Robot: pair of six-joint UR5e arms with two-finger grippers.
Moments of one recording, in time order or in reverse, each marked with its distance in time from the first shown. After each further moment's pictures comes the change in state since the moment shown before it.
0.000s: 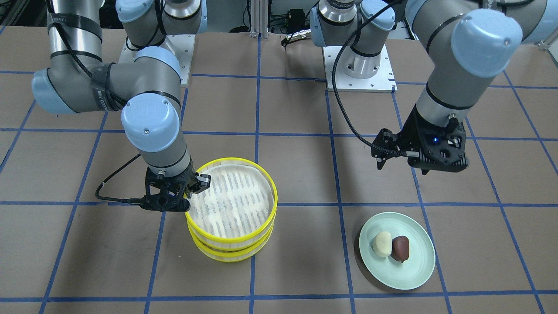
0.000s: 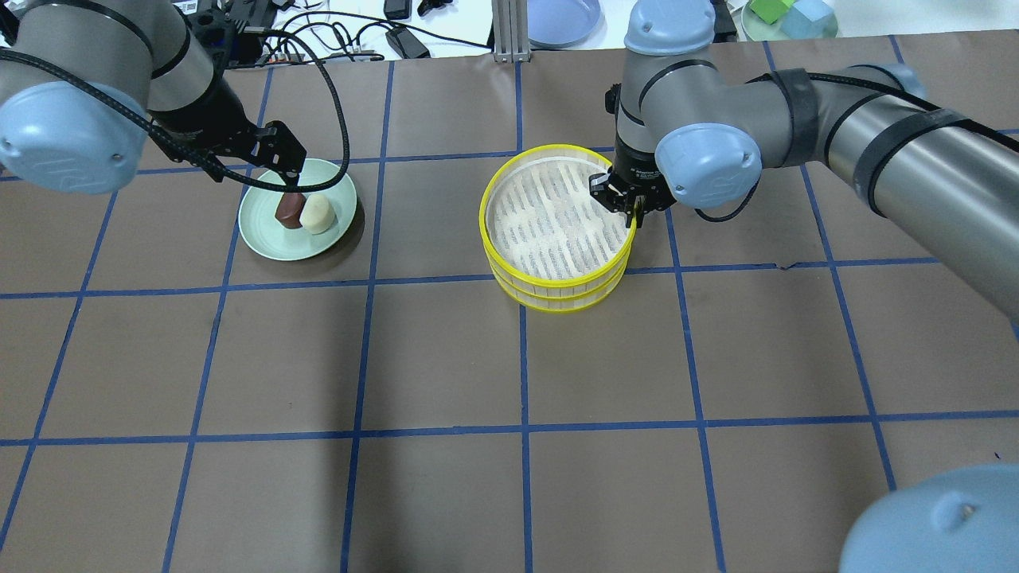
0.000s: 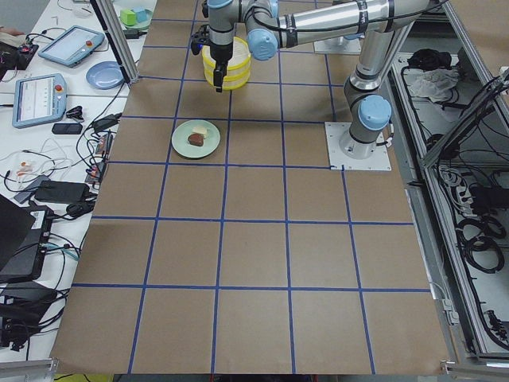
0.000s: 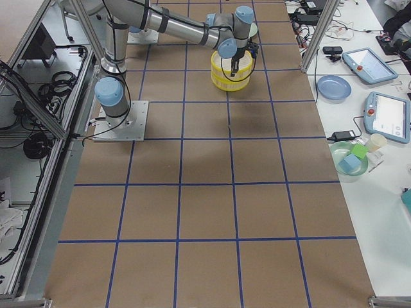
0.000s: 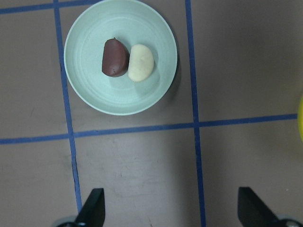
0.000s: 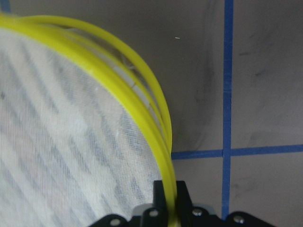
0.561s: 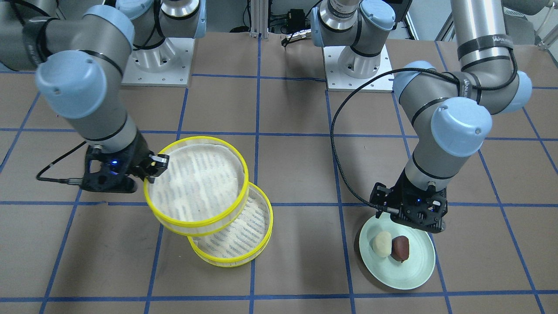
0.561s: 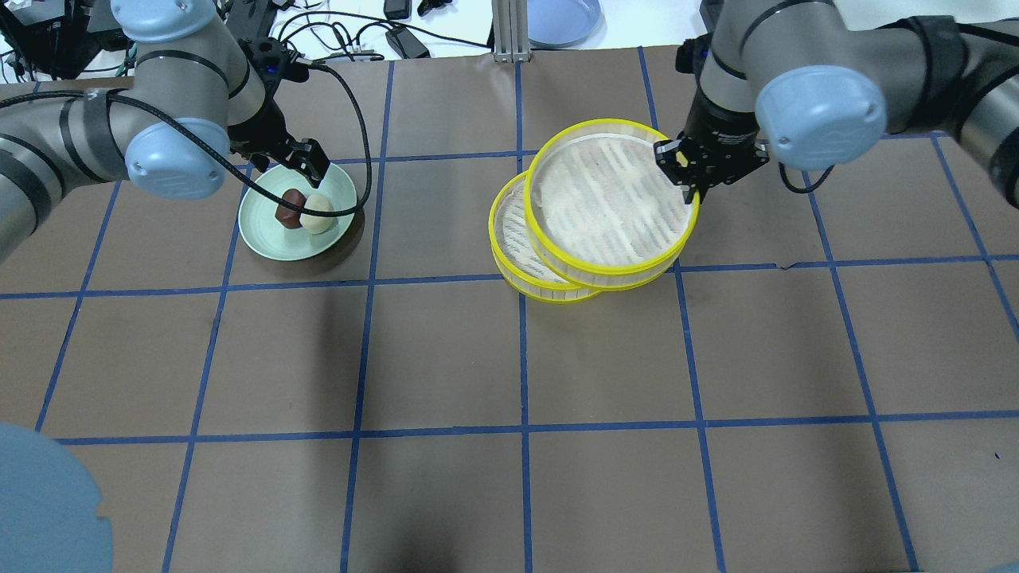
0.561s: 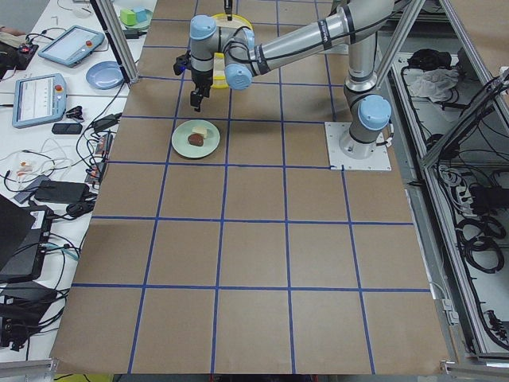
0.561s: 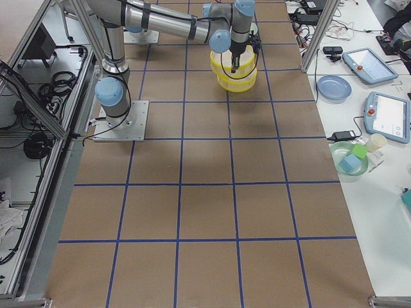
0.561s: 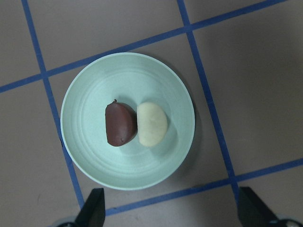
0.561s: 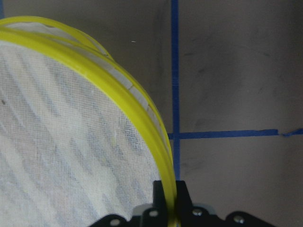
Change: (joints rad) left arm 0.001 -0.209 0.000 0.251 0.010 0.177; right arm -0.184 -0.111 0.000 0.117 0.043 -0.191
